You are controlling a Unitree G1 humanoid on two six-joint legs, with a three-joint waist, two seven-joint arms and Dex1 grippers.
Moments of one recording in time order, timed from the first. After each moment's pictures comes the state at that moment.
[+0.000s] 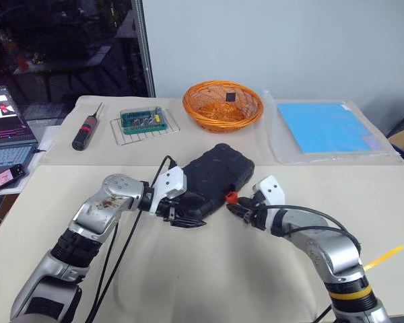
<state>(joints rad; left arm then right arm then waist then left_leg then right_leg) -0.57 0.65 -0.29 -0.10 -0.33 0.50 -1.20 -0.28 -0.46 0.13 -0.37 0.34 0.82 0.49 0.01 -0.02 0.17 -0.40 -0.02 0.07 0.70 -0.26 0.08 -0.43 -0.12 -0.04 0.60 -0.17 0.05</state>
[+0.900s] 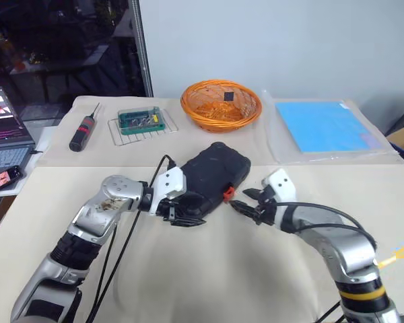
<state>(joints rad) -0.55 0.64 -0.29 -0.11 -0.30 0.48 -1.17 -0.25 -0.50 0.02 -0.47 0.41 0.90 0.53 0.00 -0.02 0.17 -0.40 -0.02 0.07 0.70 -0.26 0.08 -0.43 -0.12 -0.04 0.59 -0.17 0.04</state>
